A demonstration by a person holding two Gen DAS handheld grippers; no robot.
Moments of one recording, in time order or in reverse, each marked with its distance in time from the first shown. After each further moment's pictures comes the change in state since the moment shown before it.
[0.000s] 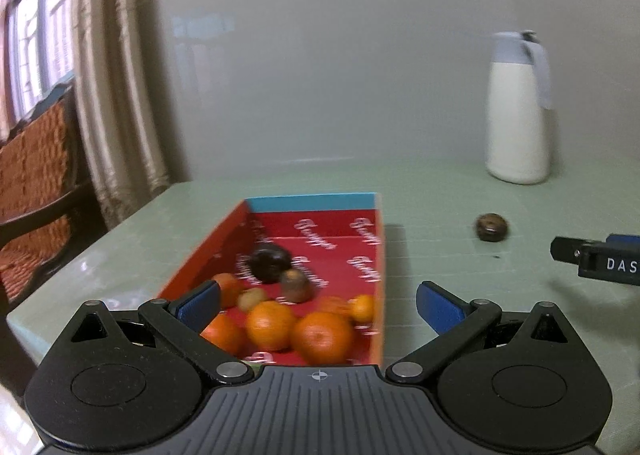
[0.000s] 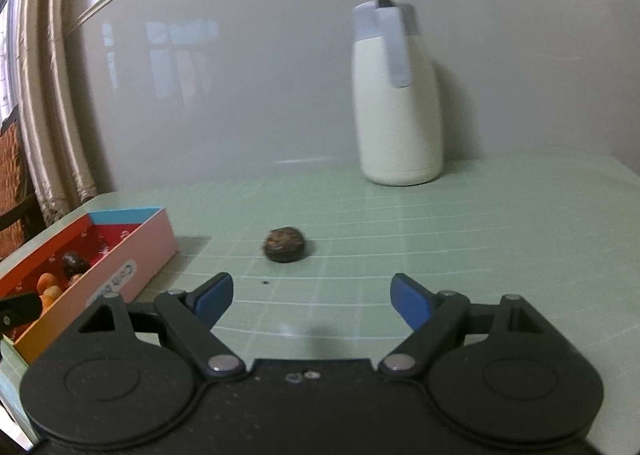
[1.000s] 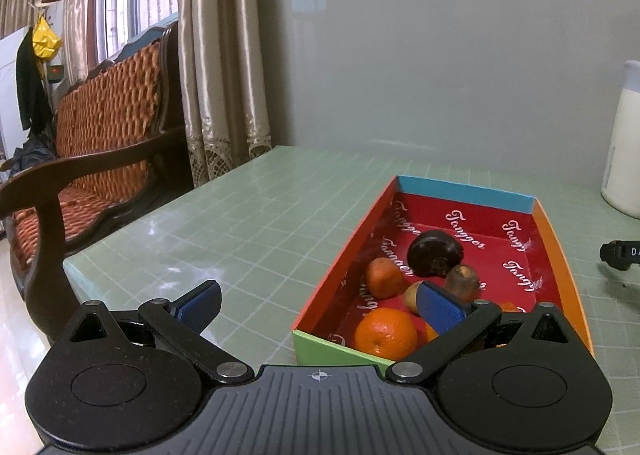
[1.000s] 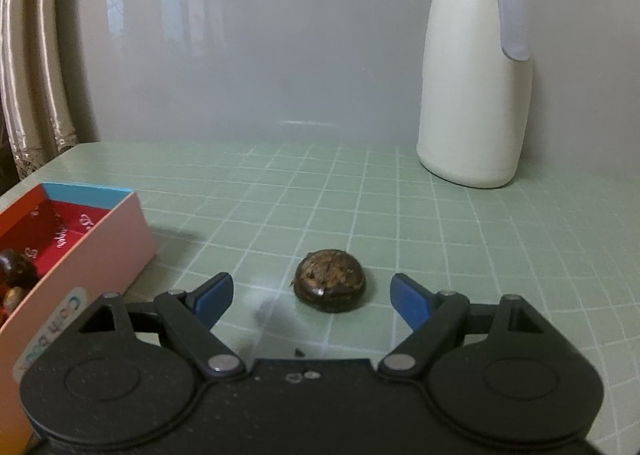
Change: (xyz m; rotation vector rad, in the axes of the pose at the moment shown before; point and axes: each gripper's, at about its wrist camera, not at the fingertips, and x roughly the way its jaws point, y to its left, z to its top) left arm 0.044 0.093 -0.018 -0.166 0.056 0.204; right arm 0.120 0.036 0.033 -0.105 0.140 -0.049
